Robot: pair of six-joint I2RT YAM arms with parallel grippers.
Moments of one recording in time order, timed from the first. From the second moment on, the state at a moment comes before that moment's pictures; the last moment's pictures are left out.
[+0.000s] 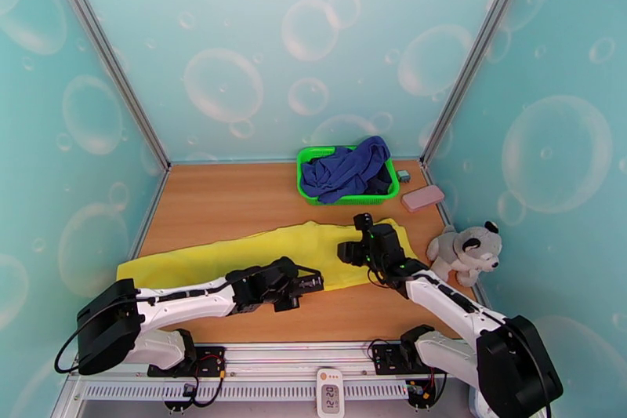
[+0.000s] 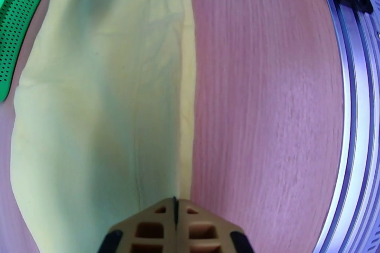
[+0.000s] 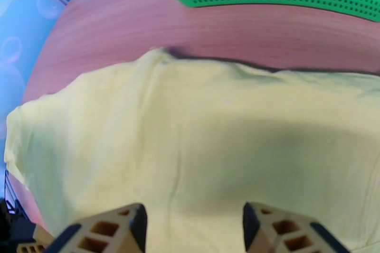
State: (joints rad) left arm -1.13 1.41 0.74 -0.26 -0.05 0.46; right arm 0.33 1.13 0.50 -0.08 -0.17 0.36
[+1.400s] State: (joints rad) left arm -0.25 1.27 0.61 -0.29 0.03 -0.56; right arm 0.32 1.63 0.75 -0.04 -0.32 0.54
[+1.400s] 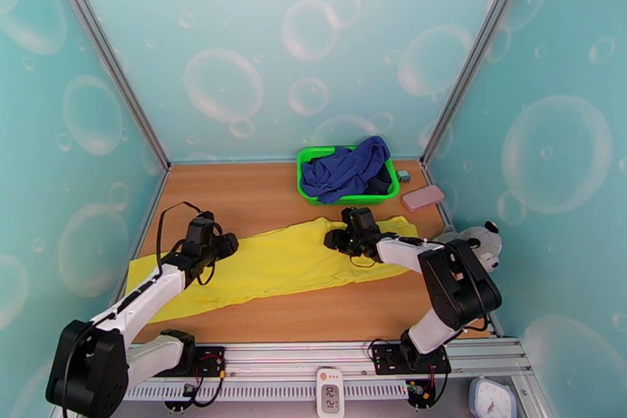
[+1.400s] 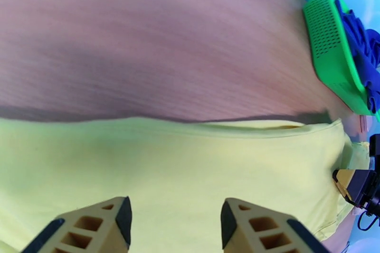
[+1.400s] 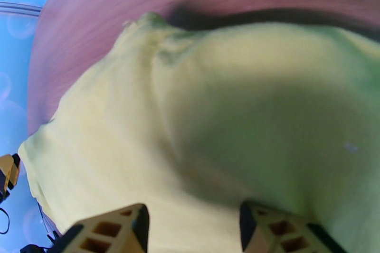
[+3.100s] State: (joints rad) left arm -0.01 1.35 0.67 -0.54 -0.15 -0.80; right arm 0.61 1.57 0.71 0.10 -0.35 0.42
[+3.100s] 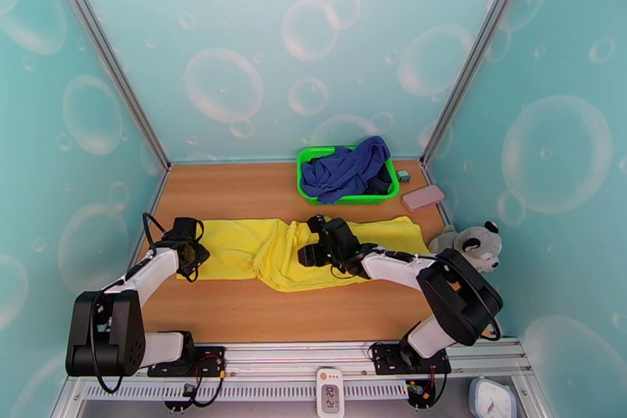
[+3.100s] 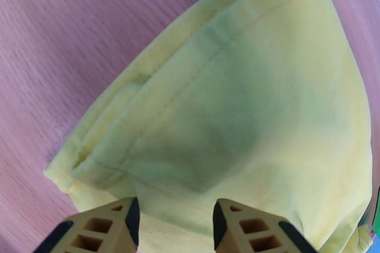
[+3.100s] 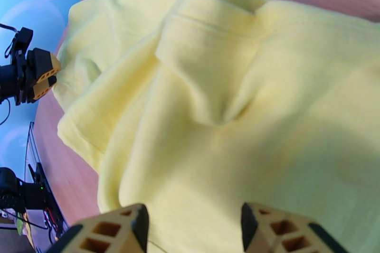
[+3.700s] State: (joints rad) left arm -0.03 1.33 0.61 -0.50 -0.17 -0.90; right arm 0.59 1.57 0.71 0.12 -0.37 0.42
